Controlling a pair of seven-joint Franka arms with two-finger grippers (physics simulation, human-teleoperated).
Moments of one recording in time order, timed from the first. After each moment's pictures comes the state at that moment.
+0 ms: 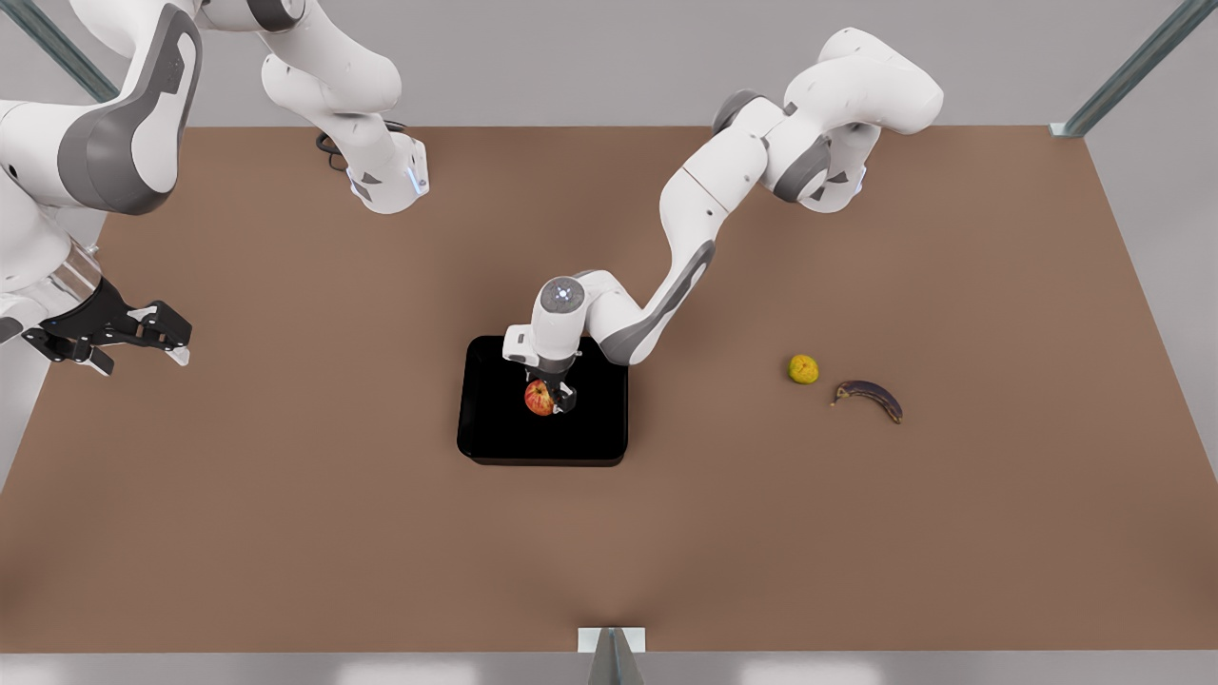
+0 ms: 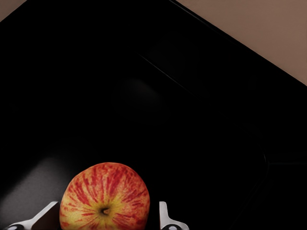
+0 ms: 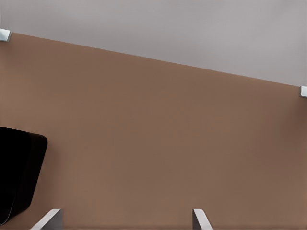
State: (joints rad) left arm -0.86 1.14 -0.05 -0.98 0.12 2.37 -0.07; right arm -0.05 0.17 -0.03 -1.34 -0.01 1.68 -0.25
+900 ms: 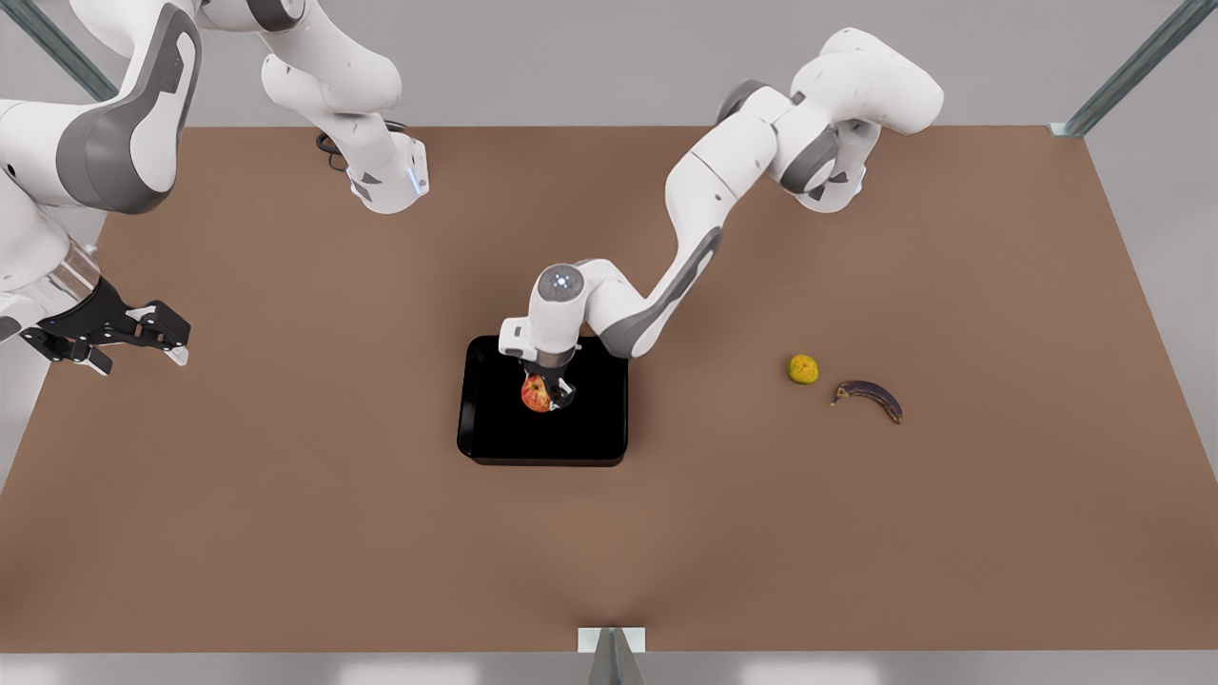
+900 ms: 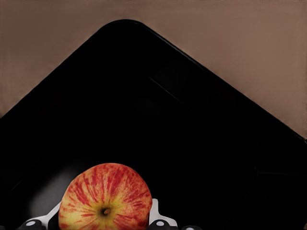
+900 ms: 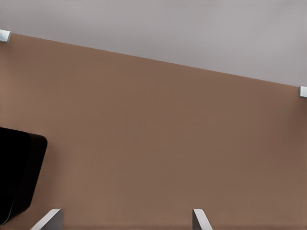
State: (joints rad) left arm -0.85 1.06 -0.05 -0.98 0.13 2.30 -0.08; right arm -0.05 0.17 -0.03 -1.33 -0.01 1.68 -0.25
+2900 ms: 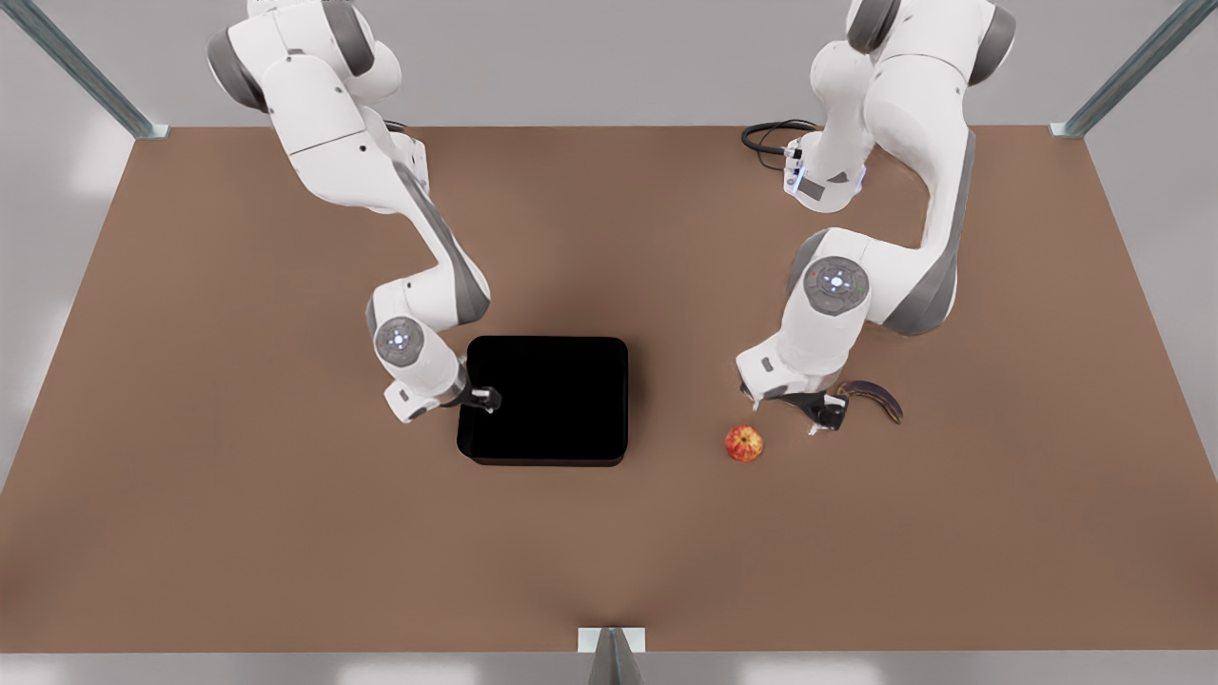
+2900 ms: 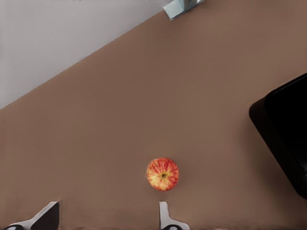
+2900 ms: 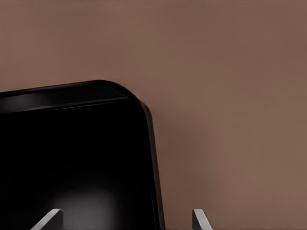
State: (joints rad) left arm -0.31 0.31 -0.06 -1.52 0.16 1.98 0.03; right arm 0.39 0.48 0.02 -1.89 0.10 2.38 0.47
